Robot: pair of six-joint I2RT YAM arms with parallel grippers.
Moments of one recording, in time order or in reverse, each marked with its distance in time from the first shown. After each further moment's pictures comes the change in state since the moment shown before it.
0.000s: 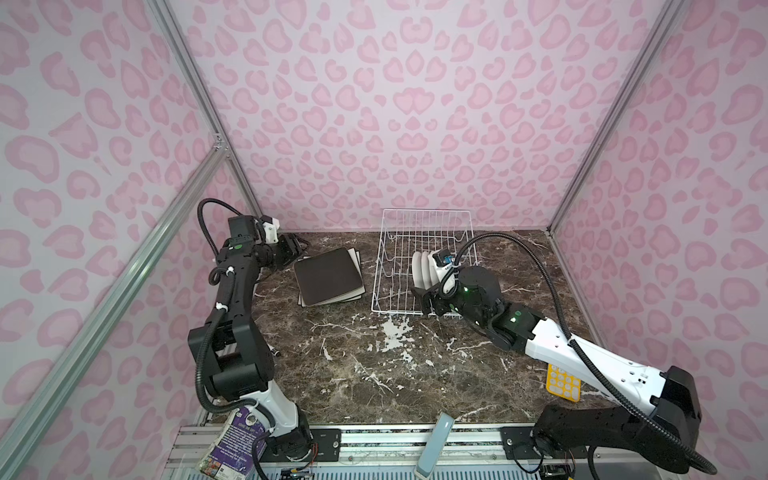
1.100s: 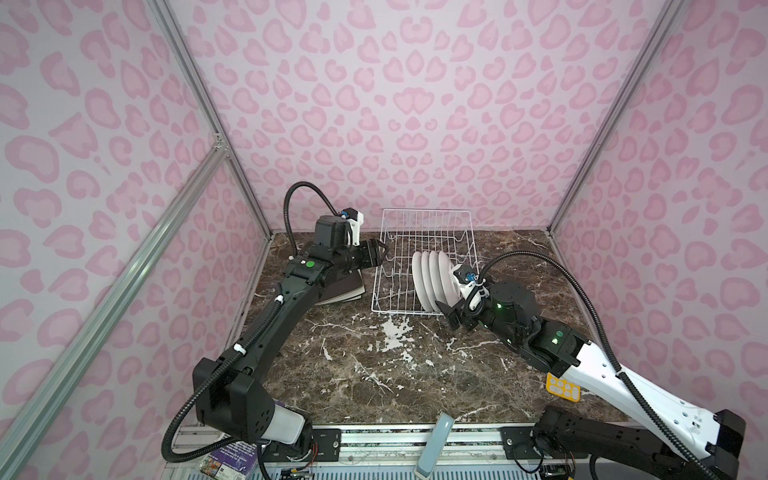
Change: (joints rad) left arm -0.643 -0.202 -0.132 0.169 -0.334 -0.107; right arm -0.013 -0.261 -0.079 -0.206 0.042 -0.212
